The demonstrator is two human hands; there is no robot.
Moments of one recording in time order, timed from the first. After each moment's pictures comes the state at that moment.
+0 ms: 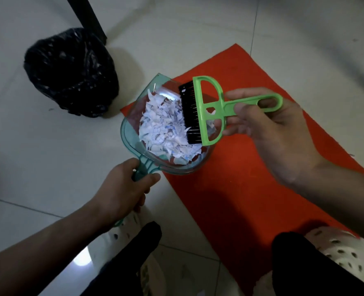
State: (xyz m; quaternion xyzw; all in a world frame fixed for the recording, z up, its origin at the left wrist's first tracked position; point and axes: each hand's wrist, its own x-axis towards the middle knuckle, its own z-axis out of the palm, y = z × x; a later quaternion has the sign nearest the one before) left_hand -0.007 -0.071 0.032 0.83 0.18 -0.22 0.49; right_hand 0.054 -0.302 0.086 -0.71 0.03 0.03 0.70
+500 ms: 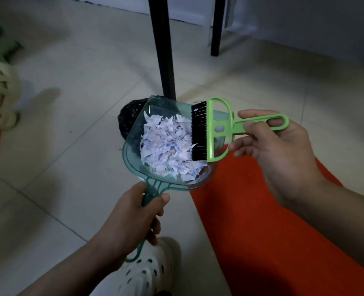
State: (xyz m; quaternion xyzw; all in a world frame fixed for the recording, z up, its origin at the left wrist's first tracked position) left_hand -0.003 0.017 0.098 0.74 0.26 -0.08 0.62; right_hand 0.117 -0.174 0.148 -0.66 -0.01 0.04 0.75
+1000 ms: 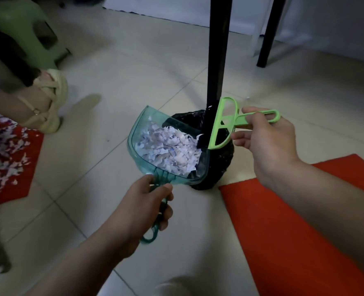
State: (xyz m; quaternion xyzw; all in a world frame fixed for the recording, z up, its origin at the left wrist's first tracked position) left_hand 0.058 0.123 0.077 0.65 0.34 -0.04 0.68; right_hand 0.212 -0.023 0.102 -0.65 0.07 0.04 0.75
